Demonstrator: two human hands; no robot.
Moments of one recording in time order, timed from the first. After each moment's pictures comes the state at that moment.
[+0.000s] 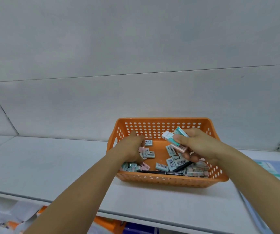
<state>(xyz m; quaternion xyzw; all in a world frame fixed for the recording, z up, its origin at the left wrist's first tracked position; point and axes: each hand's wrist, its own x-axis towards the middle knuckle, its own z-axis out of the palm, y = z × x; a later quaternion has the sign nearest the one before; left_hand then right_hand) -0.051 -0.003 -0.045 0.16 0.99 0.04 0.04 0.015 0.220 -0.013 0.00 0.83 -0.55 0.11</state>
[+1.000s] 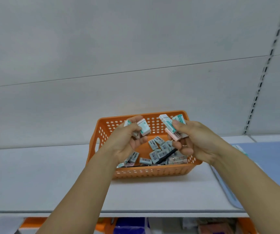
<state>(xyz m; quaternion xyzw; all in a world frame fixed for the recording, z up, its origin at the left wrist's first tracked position) 0.009 0.044 -0.001 0.03 0.55 0.82 0.16 0.064 0.242 -0.008 0.00 0.63 -0.78 0.06</state>
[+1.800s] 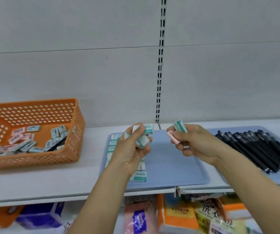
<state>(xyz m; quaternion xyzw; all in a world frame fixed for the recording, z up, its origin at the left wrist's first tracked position) 0.125 0.358 -0.062 -0.04 0.47 0.86 0.20 0.162 0.554 -0.057 0.07 0.71 -0.70 0.05</state>
